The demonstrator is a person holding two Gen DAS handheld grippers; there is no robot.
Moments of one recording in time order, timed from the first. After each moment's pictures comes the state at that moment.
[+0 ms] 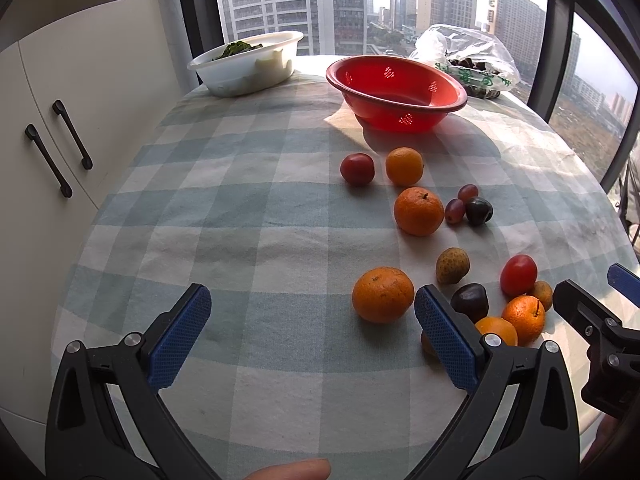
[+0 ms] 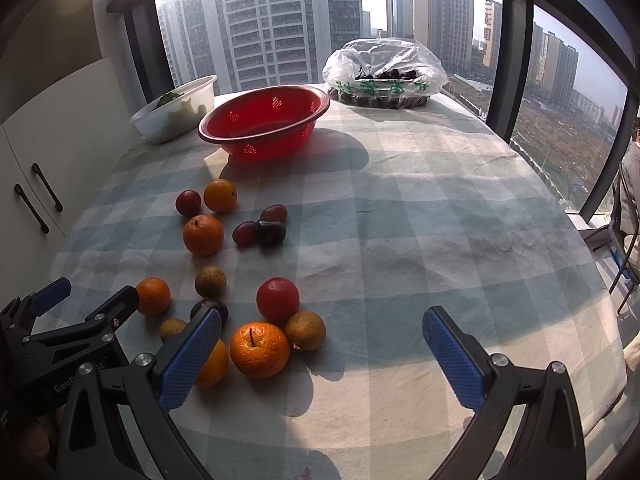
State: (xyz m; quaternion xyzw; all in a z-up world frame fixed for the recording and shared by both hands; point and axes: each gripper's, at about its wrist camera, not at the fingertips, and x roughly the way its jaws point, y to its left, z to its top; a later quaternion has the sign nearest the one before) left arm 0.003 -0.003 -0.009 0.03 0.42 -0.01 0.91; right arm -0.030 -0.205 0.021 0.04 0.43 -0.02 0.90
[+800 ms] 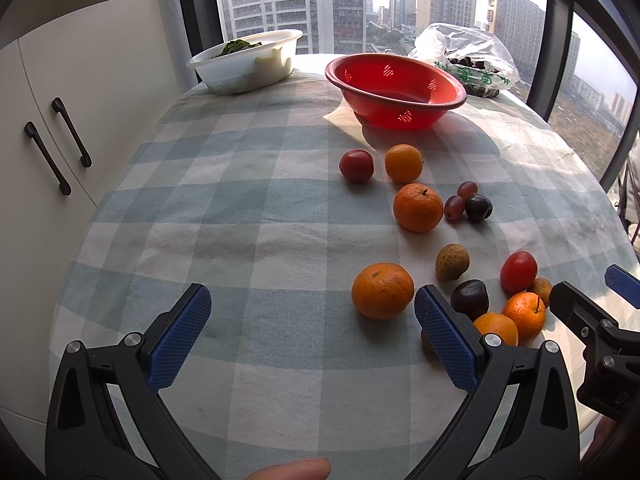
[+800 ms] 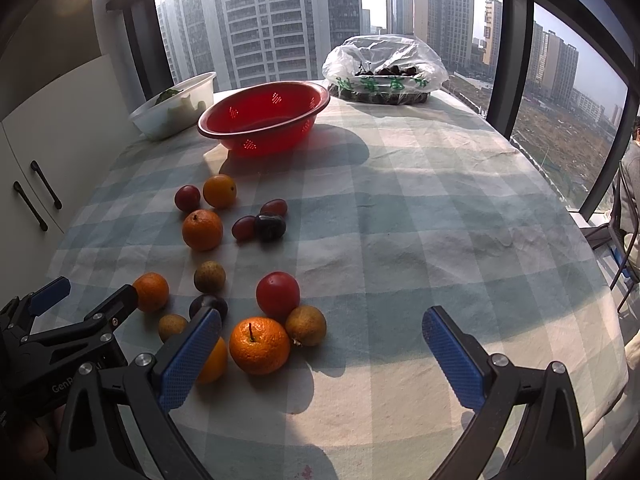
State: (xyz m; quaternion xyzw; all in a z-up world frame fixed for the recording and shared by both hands) left arm 0.003 -0.003 -0.009 0.03 0.42 -0.01 0.91; right arm -0.032 -0.204 0.018 0.04 0.43 -0.02 0.90
